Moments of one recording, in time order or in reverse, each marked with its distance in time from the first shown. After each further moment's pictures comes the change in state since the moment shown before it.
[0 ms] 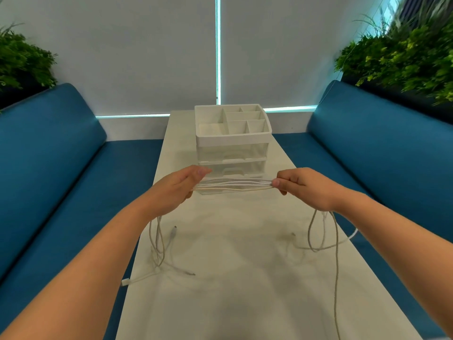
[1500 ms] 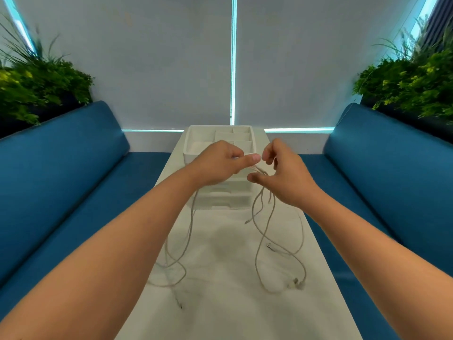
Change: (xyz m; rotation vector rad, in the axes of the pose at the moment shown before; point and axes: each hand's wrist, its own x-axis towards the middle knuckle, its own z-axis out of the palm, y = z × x) left_hand 0.071 0.160 0.070 0.175 0.190 0.114; right_hand 0.007 0.008 -0.056 0.204 0.426 -0.094
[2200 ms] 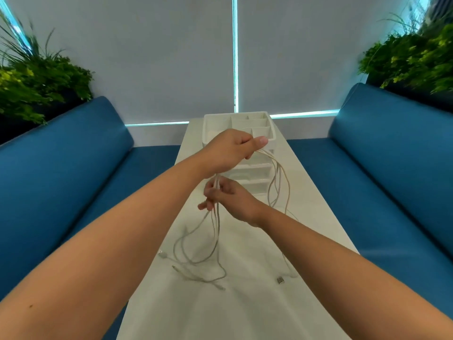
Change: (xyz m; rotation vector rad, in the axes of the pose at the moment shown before) left_hand -0.017 -0.033 -0.034 -0.031 -0.028 0.040; right_hand -0.019 -0.050 0.151 0.690 -0.507 0.175
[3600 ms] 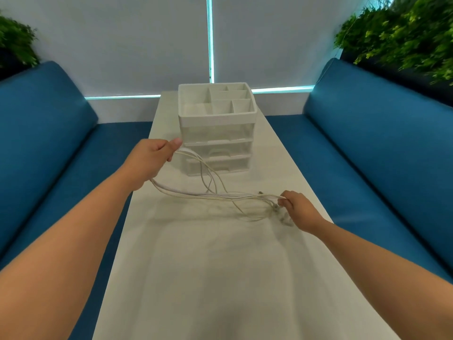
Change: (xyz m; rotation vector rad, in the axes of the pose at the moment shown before) left_hand -0.038 -0.126 -0.017 -0.130 0.179 -0.350; right_hand -0.106 0.150 -0.126 -0.786 0.411 0.347
